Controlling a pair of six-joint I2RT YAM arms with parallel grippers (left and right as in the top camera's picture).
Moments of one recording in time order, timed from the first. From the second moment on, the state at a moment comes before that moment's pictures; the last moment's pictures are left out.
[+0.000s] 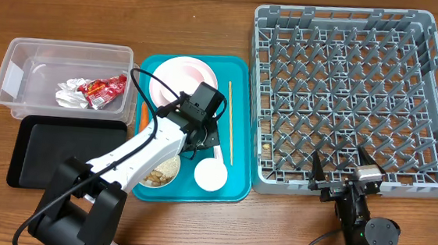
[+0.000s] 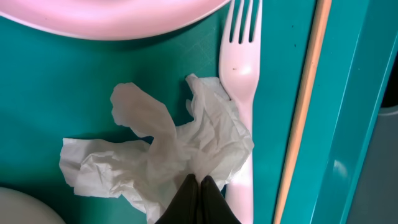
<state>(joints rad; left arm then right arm) -0.53 1.70 1.05 -0.61 -0.01 -0.73 0.05 0.01 0.02 -0.02 -0.12 -0.02</state>
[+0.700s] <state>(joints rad) -0.39 1.51 1.26 -0.75 -0.01 -0.63 0.05 0.01 0.02 -0.02 -0.12 -0.02</state>
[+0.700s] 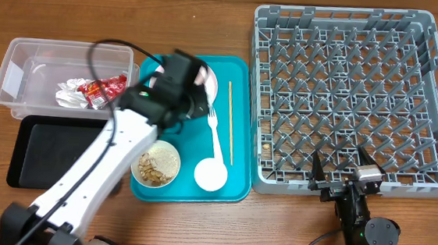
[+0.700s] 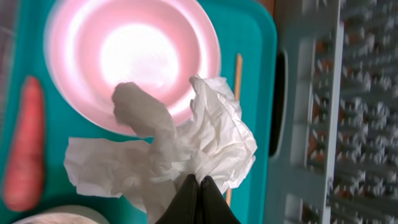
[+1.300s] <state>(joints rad) 0.18 1.47 1.27 -0.76 0.11 -0.64 0.05 0.01 0.02 -0.02 -0.12 -0.02</state>
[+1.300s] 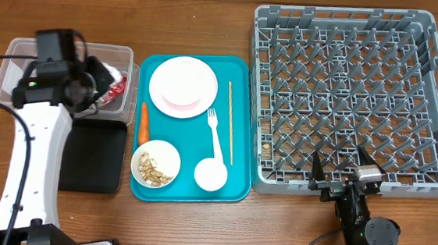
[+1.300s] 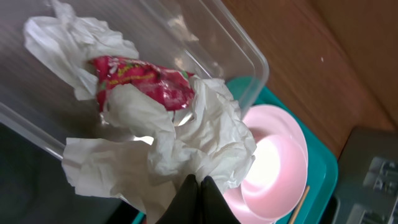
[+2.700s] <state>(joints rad) 0.24 1.82 1.27 -0.48 -0.47 -0.89 0.05 0.01 0.02 -0.02 -0.12 -0.02</state>
